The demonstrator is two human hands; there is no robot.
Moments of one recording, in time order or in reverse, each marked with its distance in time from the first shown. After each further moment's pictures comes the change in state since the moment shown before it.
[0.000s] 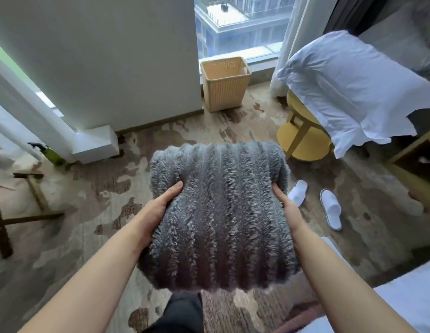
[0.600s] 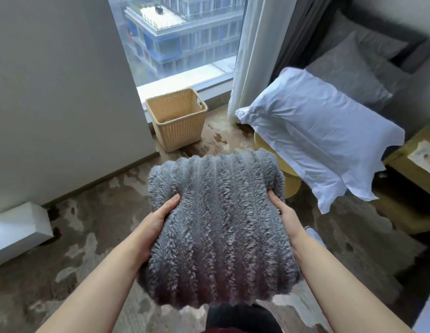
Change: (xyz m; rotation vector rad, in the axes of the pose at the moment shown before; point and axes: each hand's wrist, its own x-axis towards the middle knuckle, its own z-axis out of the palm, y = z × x) left_hand 0.296 0.311 0.074 0.022 -0.222 -0.088; right_hand 0.303 -0.236 0.014 0.290 0.085 -0.006
